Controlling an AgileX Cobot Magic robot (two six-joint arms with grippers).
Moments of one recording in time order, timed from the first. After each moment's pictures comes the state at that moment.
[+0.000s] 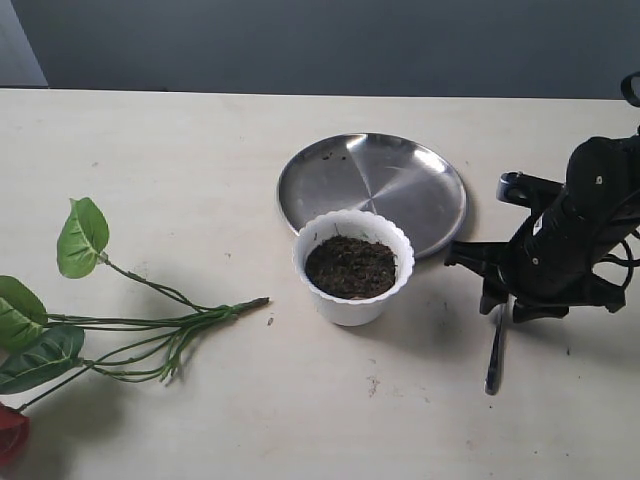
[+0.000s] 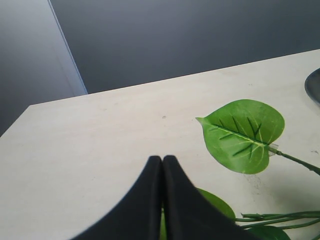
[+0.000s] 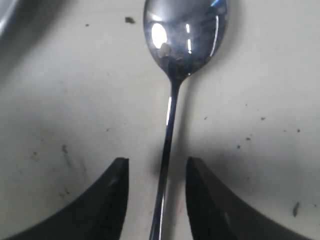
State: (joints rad) left arm -0.04 0.00 0.00 0.14 0.25 0.03; right arm 0.41 1.76 -0.79 0.12 0.52 0.42
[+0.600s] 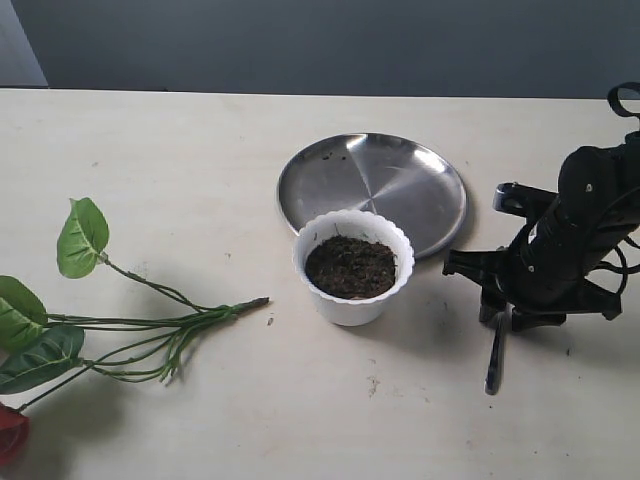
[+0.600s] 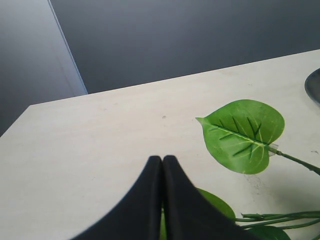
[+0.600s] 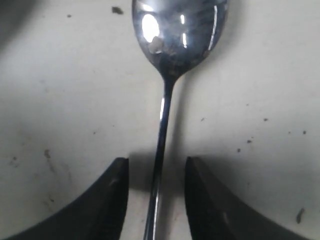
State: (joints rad) left arm -0.04 0.00 0.00 0.14 0.25 0.03; right arm 0.41 1.80 -0.79 0.12 0.51 0.42
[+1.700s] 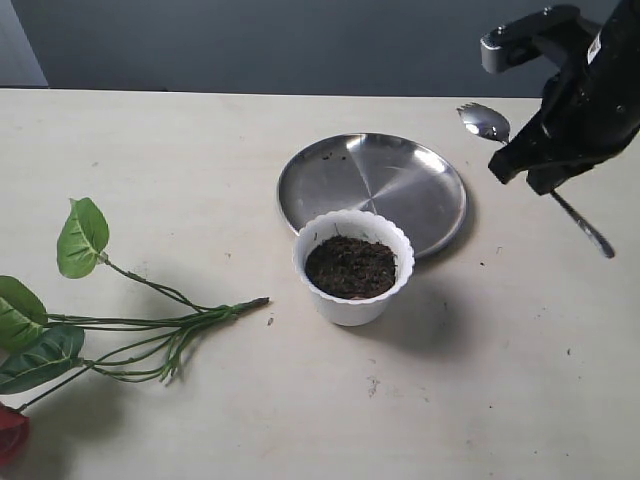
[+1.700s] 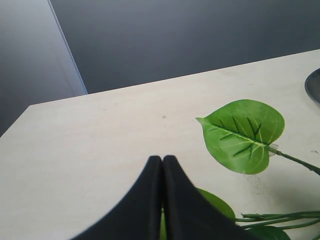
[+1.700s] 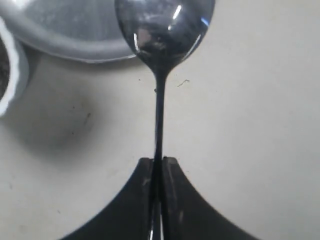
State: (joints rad) left arm -0.04 0.00 0.00 0.14 0.25 0.03; right arm 0.42 1.57 -1.23 -0.04 1.07 -0.24
